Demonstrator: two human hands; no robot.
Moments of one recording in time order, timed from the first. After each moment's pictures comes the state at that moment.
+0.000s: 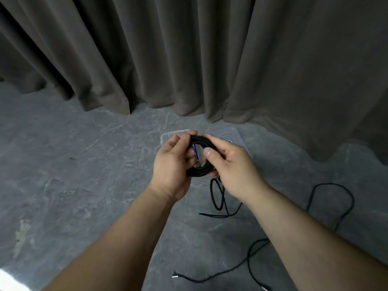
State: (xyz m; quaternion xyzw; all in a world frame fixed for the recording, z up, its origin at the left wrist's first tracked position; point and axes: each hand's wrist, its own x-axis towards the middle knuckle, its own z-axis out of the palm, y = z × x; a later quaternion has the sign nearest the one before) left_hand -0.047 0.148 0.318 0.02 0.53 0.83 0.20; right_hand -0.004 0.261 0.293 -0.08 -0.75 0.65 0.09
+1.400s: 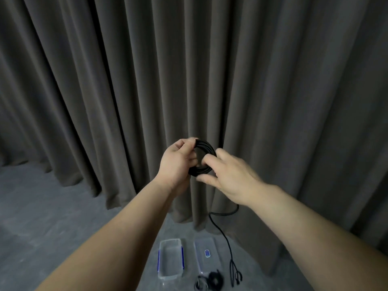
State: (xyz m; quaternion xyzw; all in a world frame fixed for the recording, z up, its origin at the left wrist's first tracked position) left_hand 0.027 0.205 0.980 0.16 0.53 0.82 0.10; right_hand 0.098 0.331 0.986 0.09 -0.98 0.07 0.18
